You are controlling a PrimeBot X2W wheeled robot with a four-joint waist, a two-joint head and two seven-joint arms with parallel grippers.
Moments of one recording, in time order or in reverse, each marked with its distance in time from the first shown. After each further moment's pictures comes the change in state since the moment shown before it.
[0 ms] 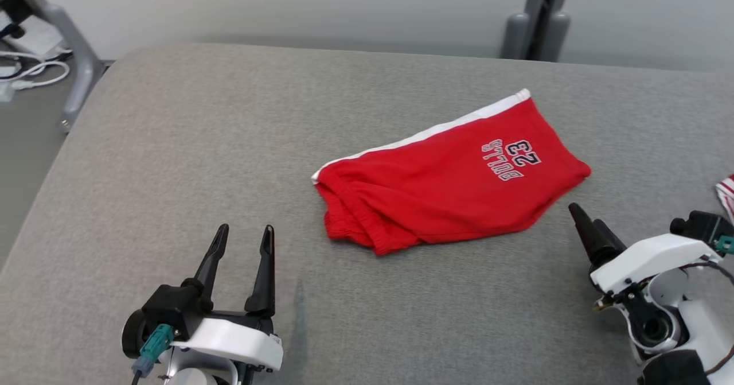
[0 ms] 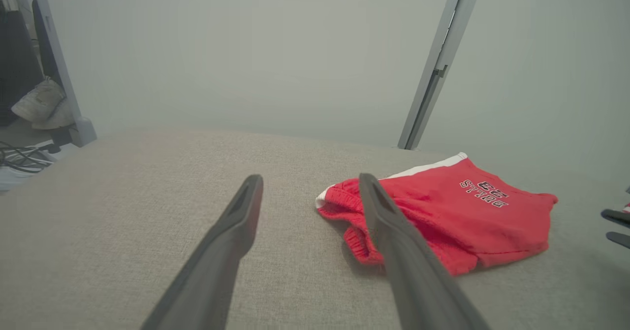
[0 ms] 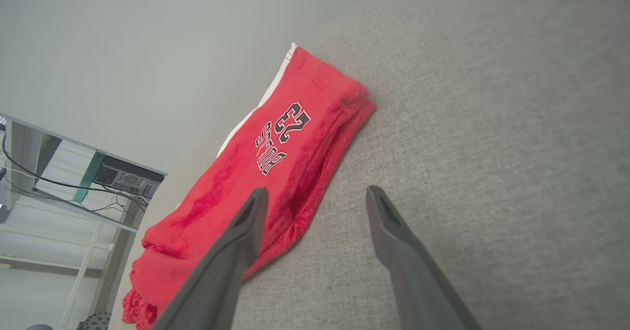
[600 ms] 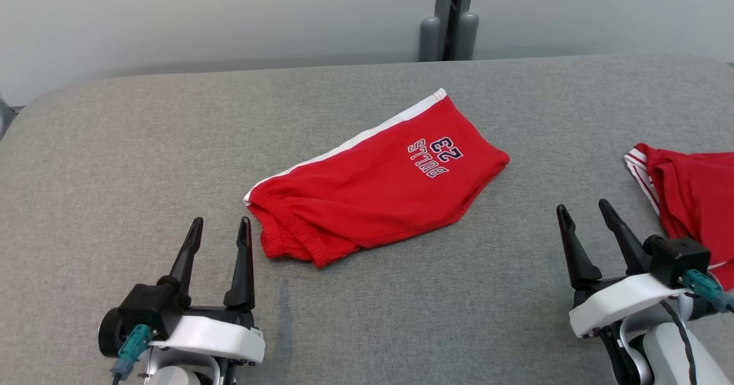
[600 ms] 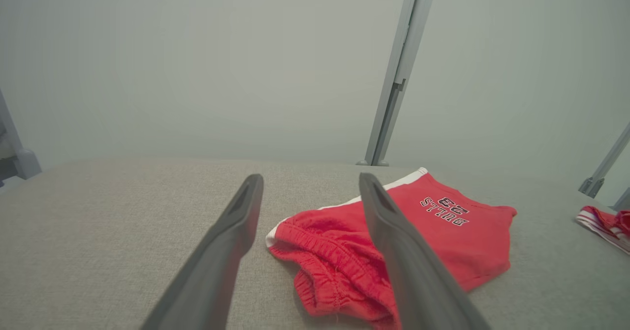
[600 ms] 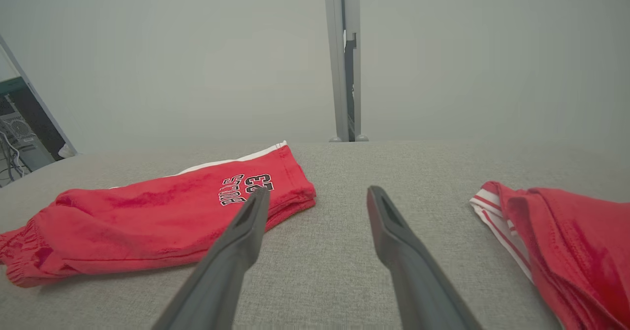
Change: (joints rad) left arm 0.010 0.004 0.065 -0.040 0.031 0.001 0.000; right arm 0.116 -0.034 0.107 -0.178 -0.562 0.000 -0.379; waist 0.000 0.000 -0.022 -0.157
